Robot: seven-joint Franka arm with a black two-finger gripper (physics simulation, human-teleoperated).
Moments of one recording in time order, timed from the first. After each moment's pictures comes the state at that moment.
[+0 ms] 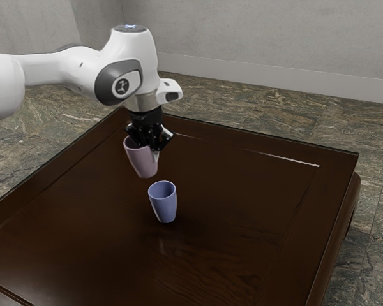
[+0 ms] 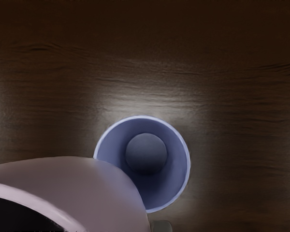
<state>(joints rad) 0.07 0.14 -0.25 -1.79 0.09 1.95 -0.27</state>
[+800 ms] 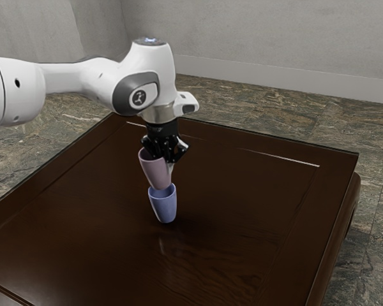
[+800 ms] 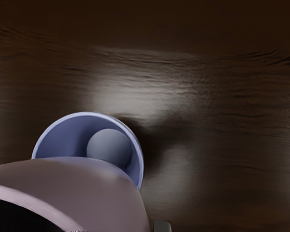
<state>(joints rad) 0.07 0.23 -0.29 -1.76 0.10 1.96 -0.34</state>
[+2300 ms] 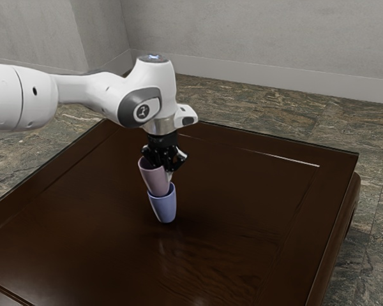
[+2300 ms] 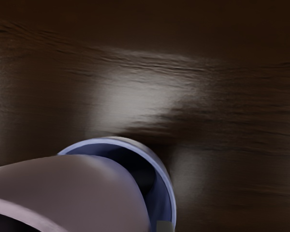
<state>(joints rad) 0.07 0.31 -0.26 -1.76 0.14 2.02 -0.35</state>
